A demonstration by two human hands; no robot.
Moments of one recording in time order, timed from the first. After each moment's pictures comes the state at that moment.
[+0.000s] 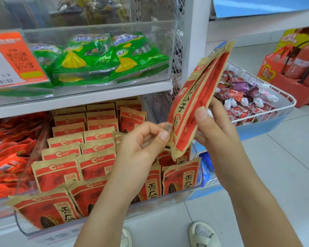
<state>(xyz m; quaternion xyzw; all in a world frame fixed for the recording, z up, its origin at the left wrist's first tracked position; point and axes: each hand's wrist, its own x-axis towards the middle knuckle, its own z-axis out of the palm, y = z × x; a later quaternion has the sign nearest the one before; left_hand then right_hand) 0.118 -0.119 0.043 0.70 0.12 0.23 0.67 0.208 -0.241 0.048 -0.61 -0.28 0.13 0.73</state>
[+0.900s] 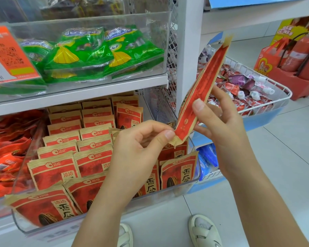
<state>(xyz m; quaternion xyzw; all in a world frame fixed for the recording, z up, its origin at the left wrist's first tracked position) 0.116 -0.122 0.043 0.77 0.08 0.26 0.58 0.213 -0.247 0.052 -0.60 -0.21 0.09 0.77</state>
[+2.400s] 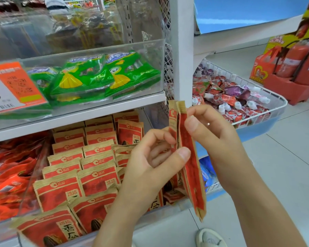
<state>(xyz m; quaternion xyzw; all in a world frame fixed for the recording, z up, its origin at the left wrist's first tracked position) 0.119 -0.129 0.044 0.65 0.01 0.21 0.73 0.202 -0.246 0.068 -0.57 -0.34 0.11 0.74</state>
